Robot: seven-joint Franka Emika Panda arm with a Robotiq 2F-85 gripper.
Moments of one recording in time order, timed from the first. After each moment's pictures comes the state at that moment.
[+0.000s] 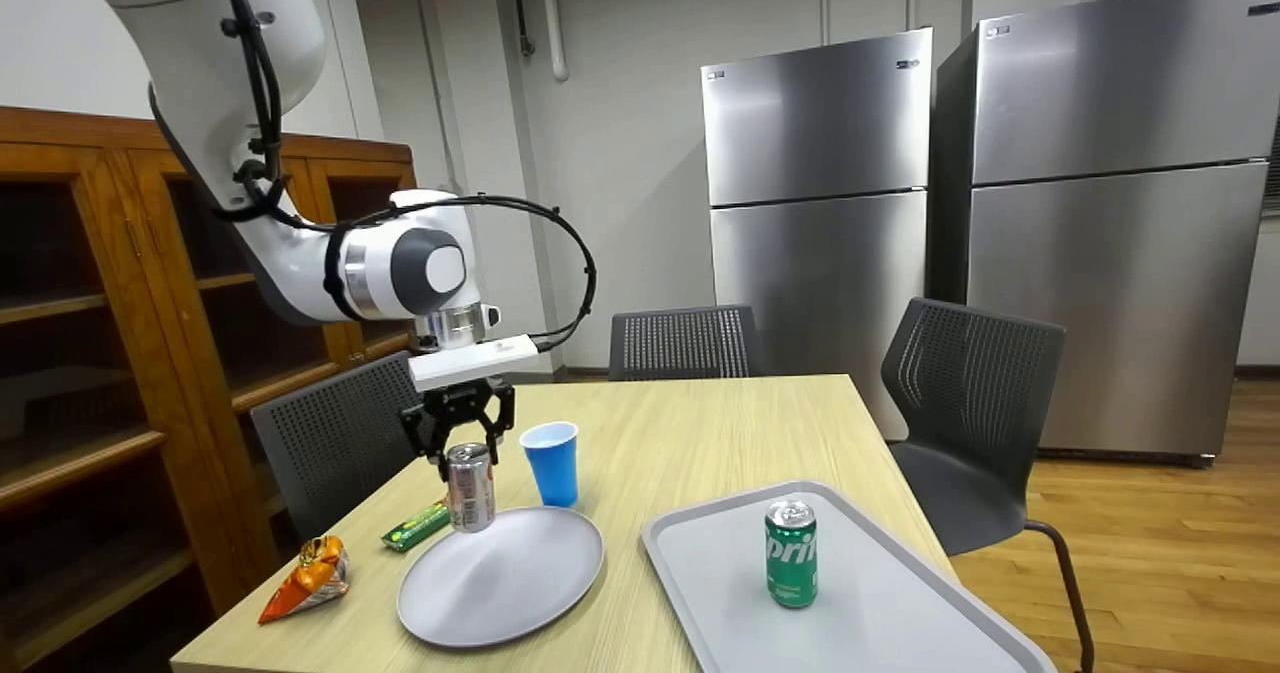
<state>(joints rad) 0.03 0.20 0.15 -2.35 -0.01 2.57 -0.78</state>
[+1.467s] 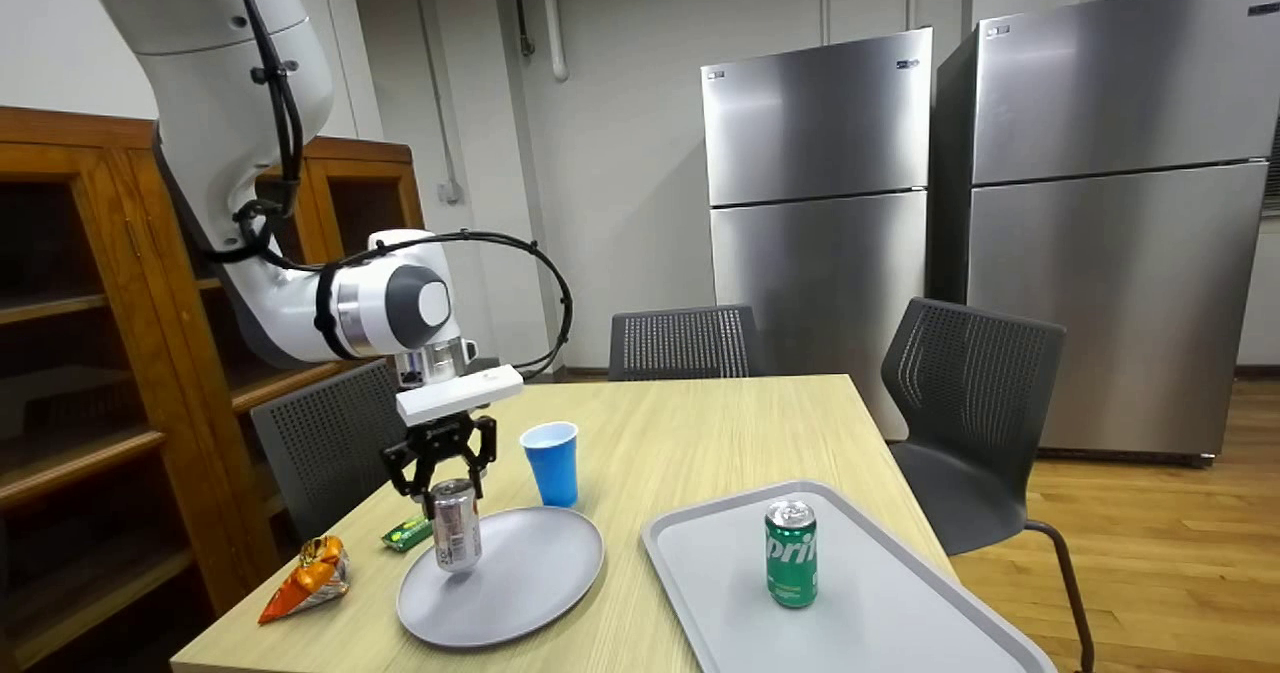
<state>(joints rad) 0.07 0.29 0.16 -2.35 -0.12 2.60 -0.76</state>
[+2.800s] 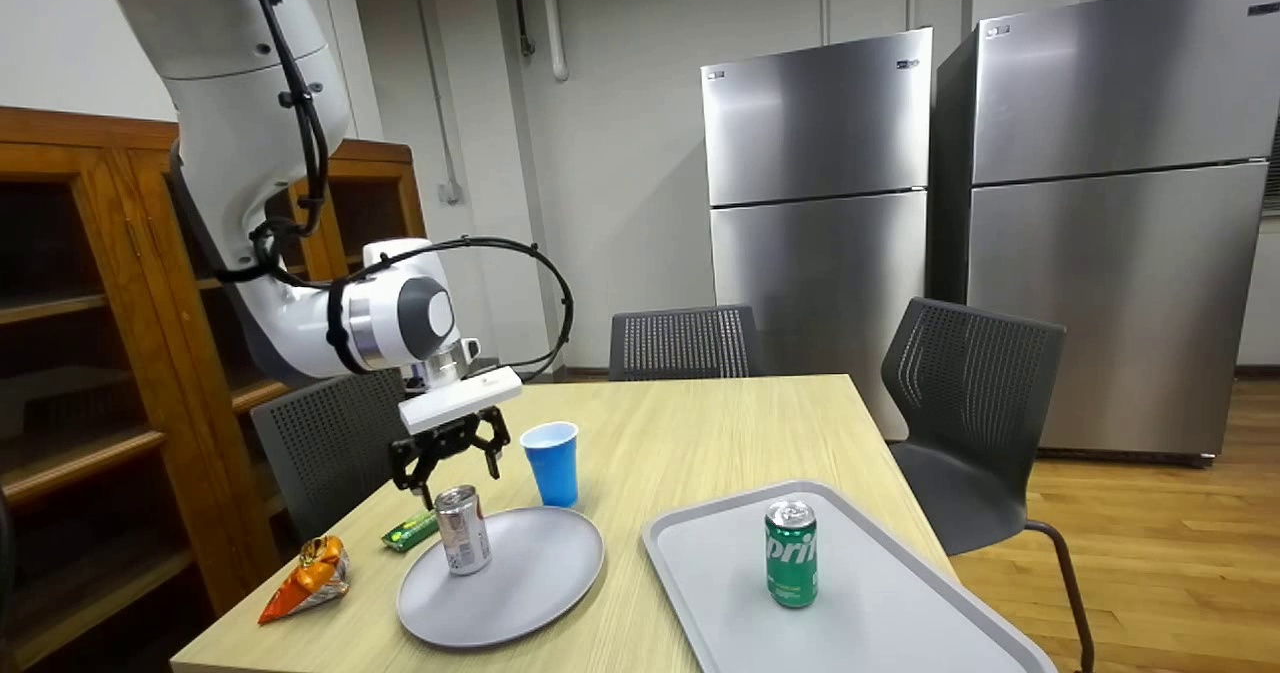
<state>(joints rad) 0.07 0.34 0.16 -2.33 -0.22 2.72 -0.62</state>
